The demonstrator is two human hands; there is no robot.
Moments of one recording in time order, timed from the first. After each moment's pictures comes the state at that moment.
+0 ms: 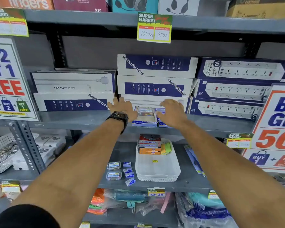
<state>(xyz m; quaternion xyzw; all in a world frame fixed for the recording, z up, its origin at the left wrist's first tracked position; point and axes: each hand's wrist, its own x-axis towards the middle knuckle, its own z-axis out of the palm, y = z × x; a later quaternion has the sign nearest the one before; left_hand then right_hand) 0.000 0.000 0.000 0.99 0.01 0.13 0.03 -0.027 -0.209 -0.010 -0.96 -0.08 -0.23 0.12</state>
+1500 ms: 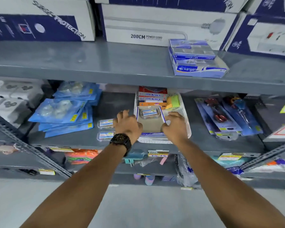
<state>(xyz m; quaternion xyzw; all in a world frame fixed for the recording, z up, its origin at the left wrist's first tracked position) 0.017 -0.027 -0.299 0.99 -0.01 0.01 0.13 -0.003 -0.215 -0.292 -0.94 0.09 -0.09 0.31</state>
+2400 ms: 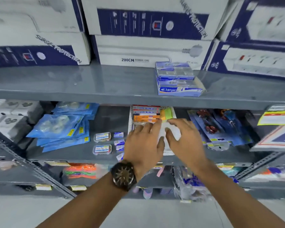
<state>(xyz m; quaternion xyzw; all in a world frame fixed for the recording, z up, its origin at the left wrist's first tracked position) -0.080 -0.084 -0.185 0.96 -0.19 0.16 0.15 -0.073 -0.242 -0.202 -0.91 -0.05 -0.27 0.31</state>
